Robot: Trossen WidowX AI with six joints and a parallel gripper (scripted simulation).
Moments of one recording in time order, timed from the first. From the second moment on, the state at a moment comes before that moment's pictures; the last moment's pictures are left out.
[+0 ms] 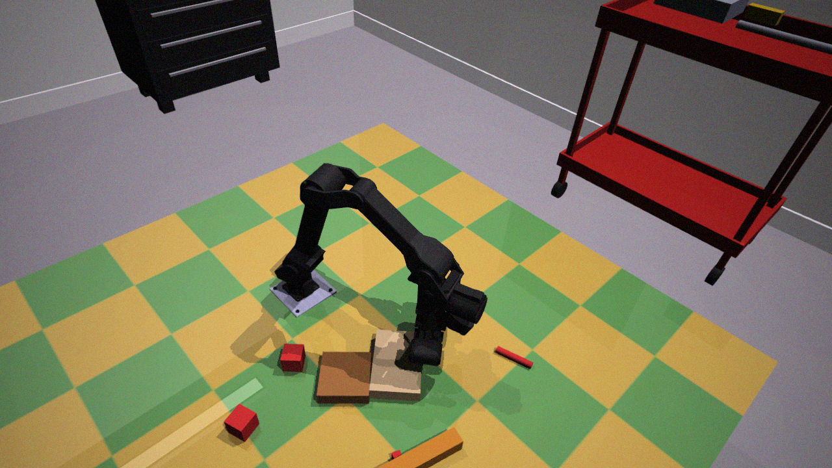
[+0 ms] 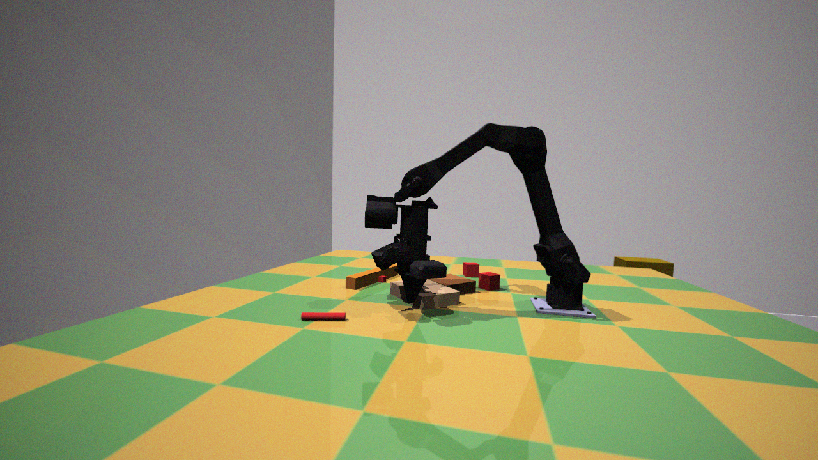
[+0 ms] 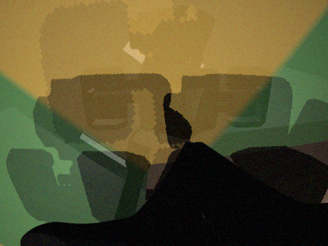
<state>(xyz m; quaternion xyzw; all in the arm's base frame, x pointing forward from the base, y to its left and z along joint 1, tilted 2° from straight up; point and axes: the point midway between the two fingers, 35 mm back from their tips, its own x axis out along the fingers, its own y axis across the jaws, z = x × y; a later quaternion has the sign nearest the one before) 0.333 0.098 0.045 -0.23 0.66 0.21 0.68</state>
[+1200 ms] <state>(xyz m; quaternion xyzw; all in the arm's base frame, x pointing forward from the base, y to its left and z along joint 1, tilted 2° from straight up) 0.321 0.085 0.045 -0.23 0.66 0.21 0.68</state>
